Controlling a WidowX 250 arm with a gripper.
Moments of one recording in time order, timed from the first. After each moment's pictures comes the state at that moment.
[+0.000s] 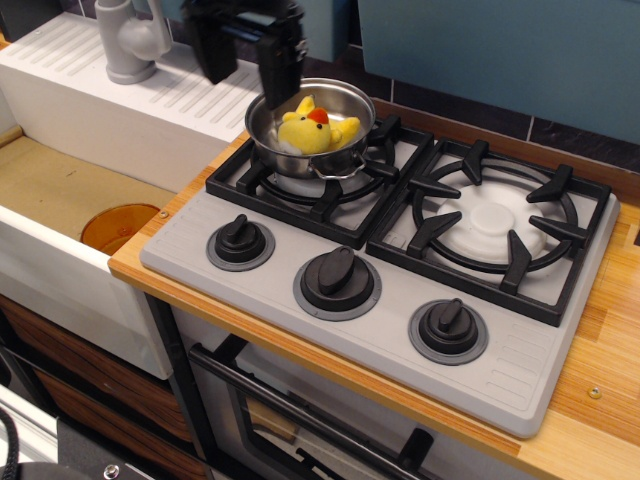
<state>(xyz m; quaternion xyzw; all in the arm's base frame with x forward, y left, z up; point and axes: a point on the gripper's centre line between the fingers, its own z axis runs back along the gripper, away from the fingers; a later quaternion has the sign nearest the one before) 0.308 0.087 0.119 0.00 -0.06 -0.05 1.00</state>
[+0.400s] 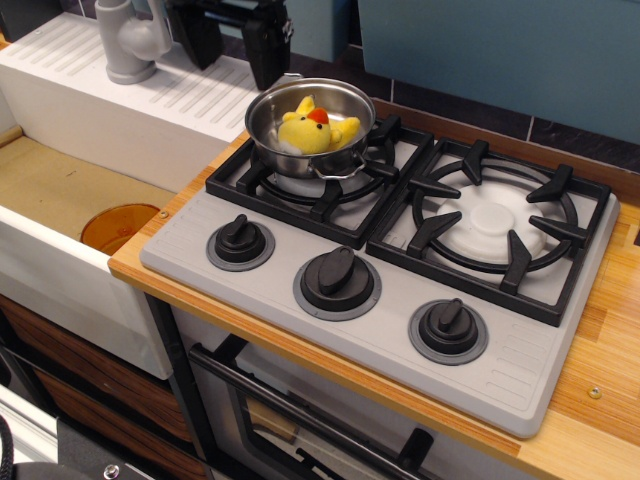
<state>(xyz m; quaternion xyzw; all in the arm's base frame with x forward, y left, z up) 0.317 0.100 0.131 0.00 -0.10 -0.03 0.99</state>
